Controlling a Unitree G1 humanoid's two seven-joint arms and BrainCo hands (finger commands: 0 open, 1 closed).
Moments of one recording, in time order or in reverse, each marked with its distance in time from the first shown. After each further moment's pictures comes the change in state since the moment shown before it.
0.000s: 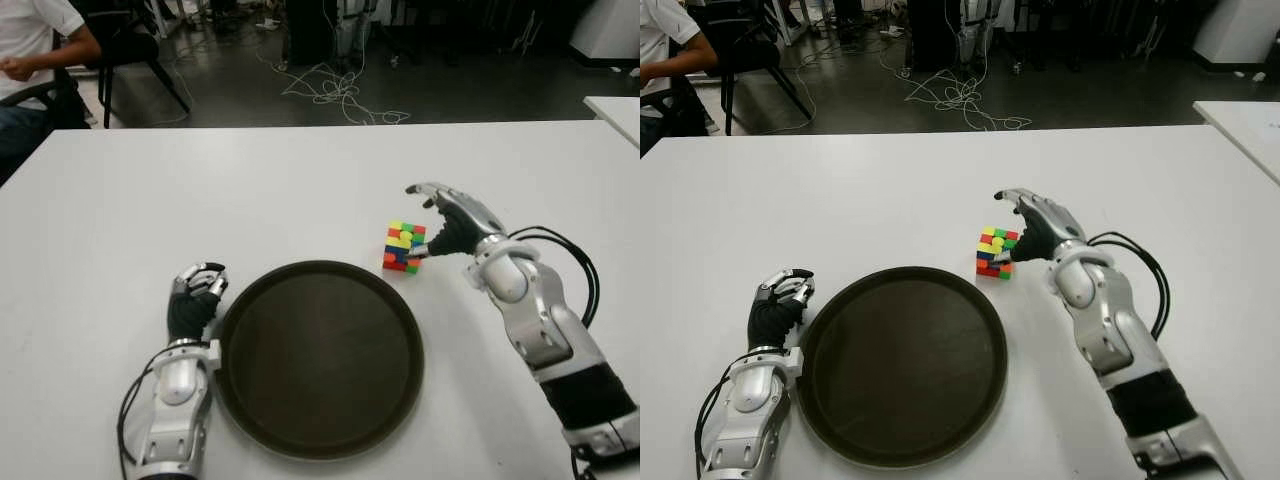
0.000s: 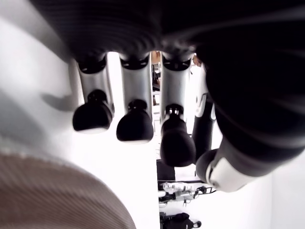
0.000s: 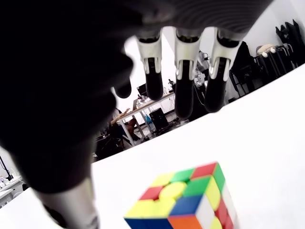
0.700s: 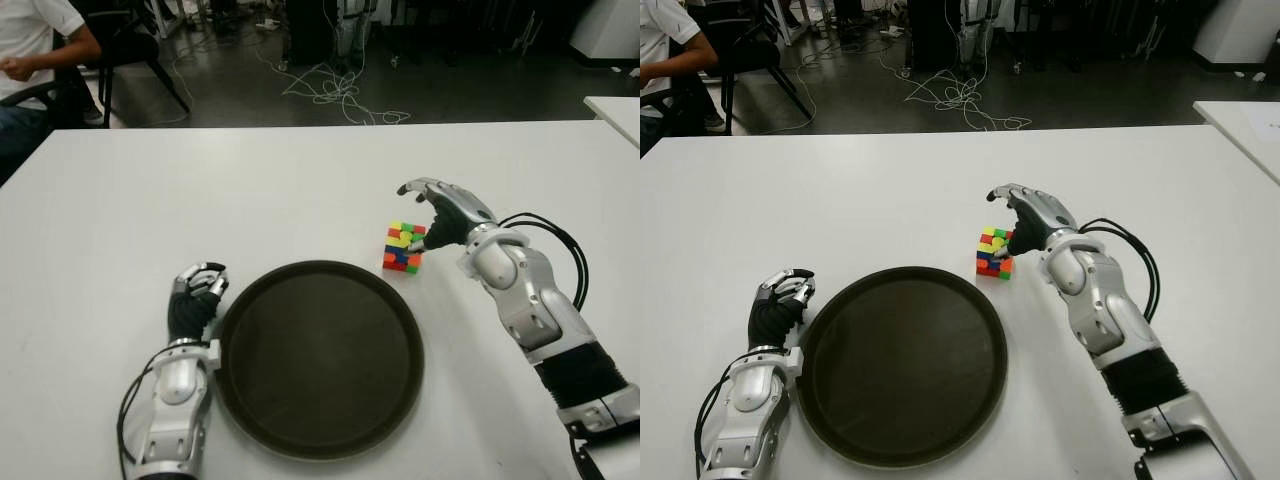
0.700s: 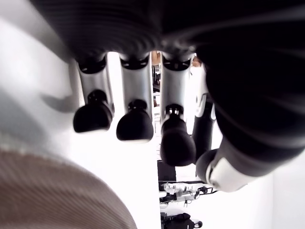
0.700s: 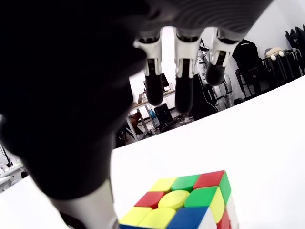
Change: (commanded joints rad) left arm -0.011 0.013 -0.001 0.028 0.000 -0.015 -0.007; right arm -0.065 -0.008 0.039 0.093 -0.020 -0.045 0.007
